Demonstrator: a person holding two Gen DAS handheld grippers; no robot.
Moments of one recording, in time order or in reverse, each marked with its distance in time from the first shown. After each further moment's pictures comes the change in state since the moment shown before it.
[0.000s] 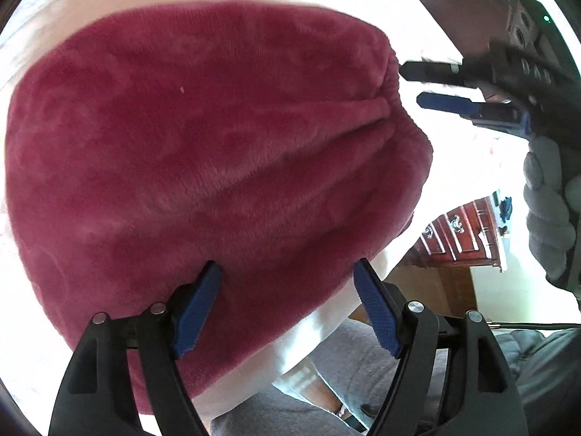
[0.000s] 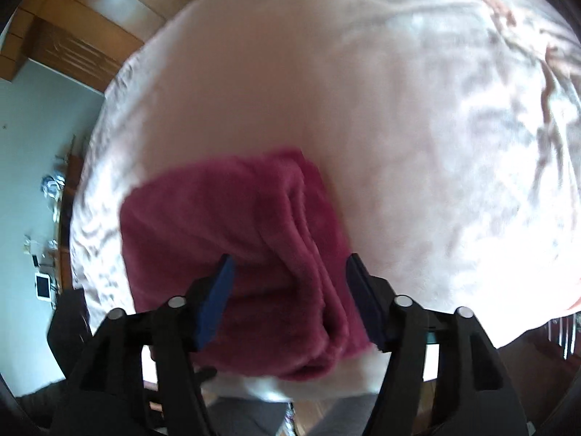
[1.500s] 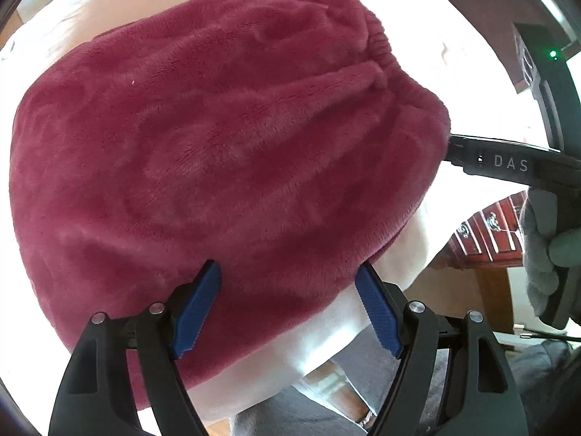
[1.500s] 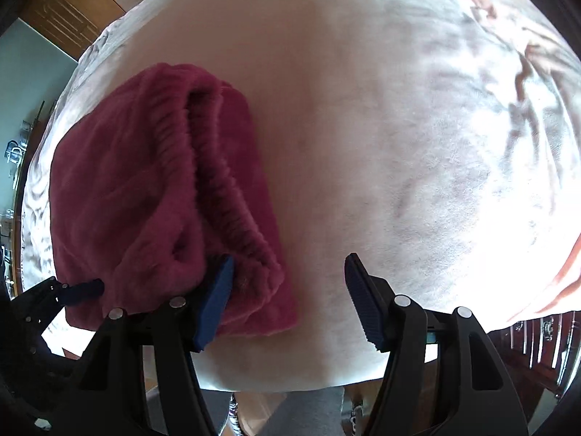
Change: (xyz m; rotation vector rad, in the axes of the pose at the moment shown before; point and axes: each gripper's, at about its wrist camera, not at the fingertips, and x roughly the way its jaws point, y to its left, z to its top) left arm 0.024 -0.022 -0.007 0.019 0.000 0.178; right arm 0.034 -0.057 -0.047 -0.099 0.050 -0.192
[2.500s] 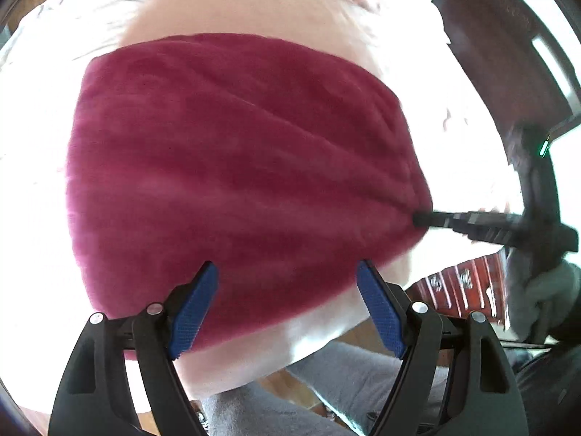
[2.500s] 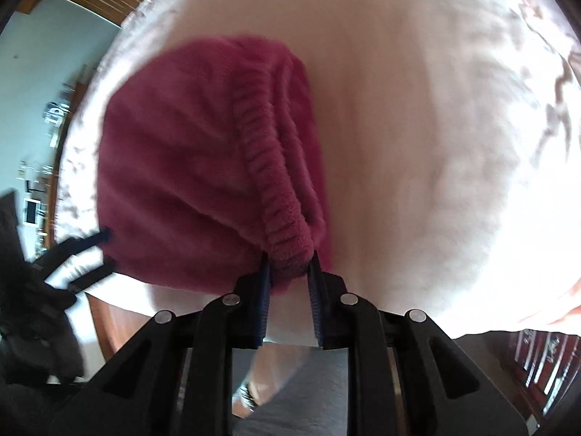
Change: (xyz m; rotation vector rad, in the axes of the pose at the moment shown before) left arm -0.061 0.023 -0.028 -0.220 -0.149 -0.057; right arm -0.012 -0.001 -0.014 -0.106 0.145 0.155
